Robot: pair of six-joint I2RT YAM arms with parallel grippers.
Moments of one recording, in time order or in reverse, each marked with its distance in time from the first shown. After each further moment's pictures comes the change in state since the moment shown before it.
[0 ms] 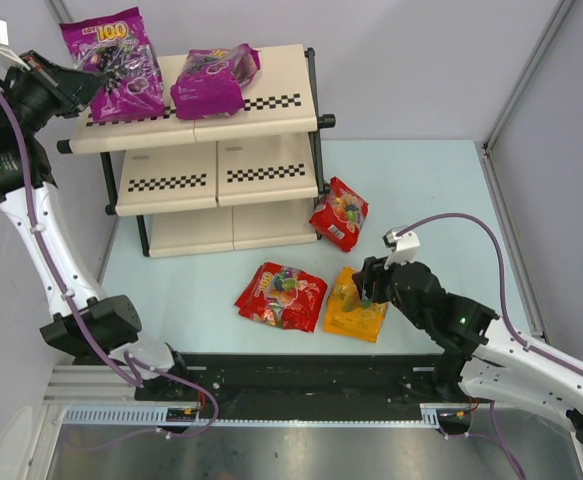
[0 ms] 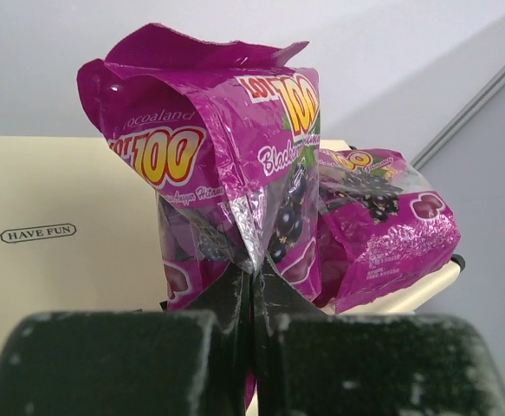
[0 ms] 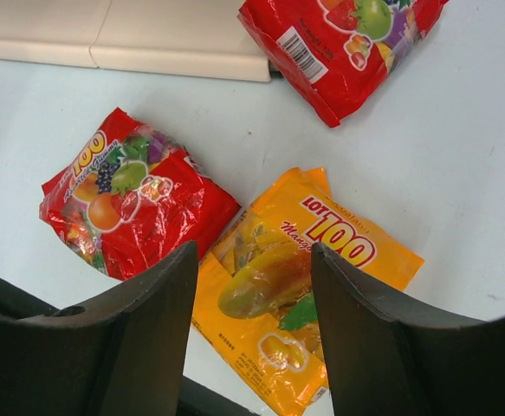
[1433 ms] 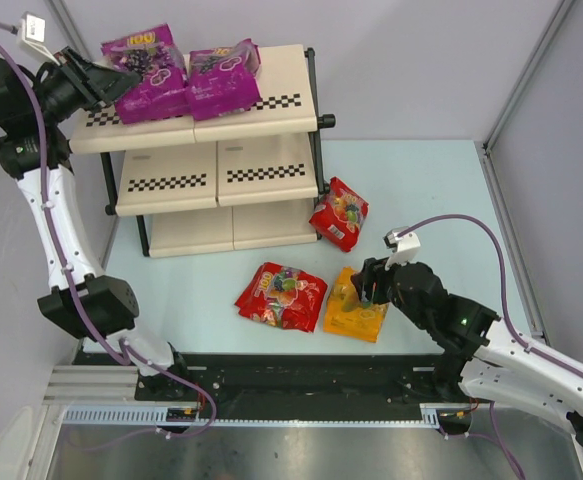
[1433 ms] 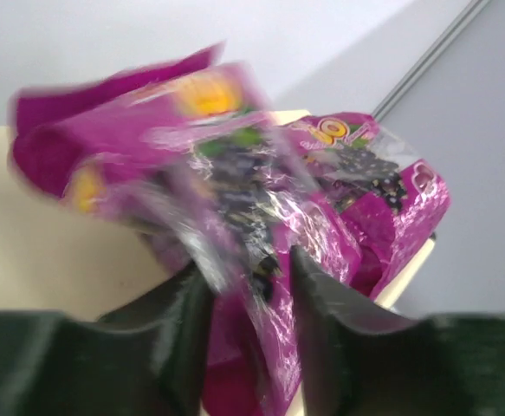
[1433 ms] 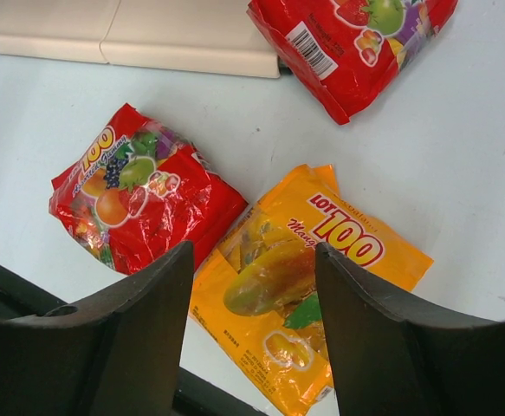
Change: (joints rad) left arm -0.090 0.117 -0.006 0.101 0.102 -0.063; right arm -0.026 -0.010 -0.013 0.012 -0.046 0.001
